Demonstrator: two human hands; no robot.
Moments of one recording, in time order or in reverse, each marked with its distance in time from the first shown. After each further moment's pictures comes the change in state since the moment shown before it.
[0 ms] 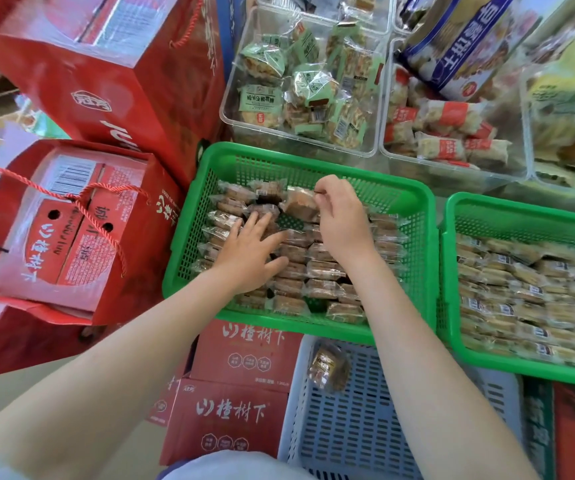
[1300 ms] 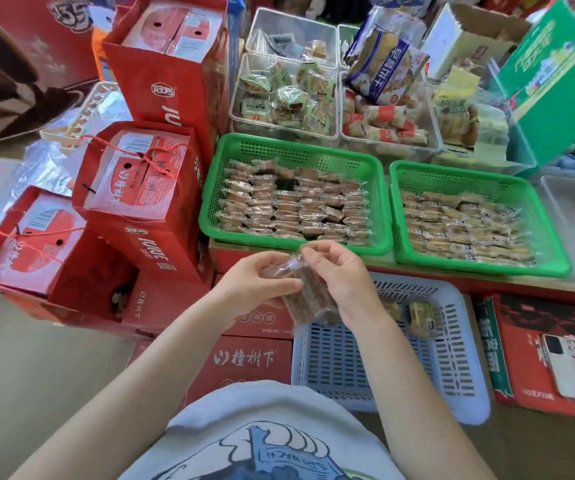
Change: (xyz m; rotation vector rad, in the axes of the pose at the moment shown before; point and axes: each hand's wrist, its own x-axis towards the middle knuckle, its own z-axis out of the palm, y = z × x) left_hand -0.272 0.066 0.007 -1.299 -0.044 -0.003; right_hand -0.286 -0.108 -0.033 0.786 -0.032 0.464
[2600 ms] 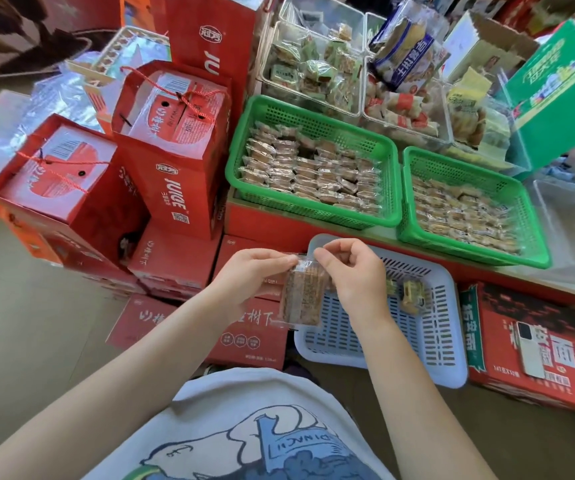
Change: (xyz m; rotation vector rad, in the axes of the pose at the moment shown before) left_hand -0.077 -0.066 -0.009 -0.321 0.038 -0.016; right_hand -0.082 0.041 0.038 -0.336 0.210 -0.178
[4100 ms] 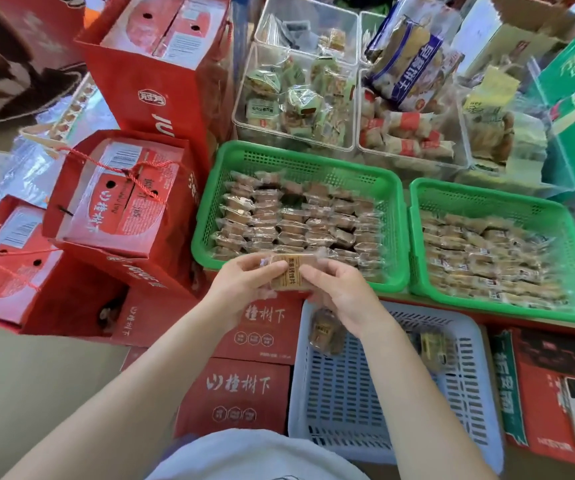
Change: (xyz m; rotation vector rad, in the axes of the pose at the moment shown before) left_hand 0.168 0.075 0.008 0.011 0.177 -0.046; right_hand 0.201 0.017 -0.010 0.355 -0.381 0.318
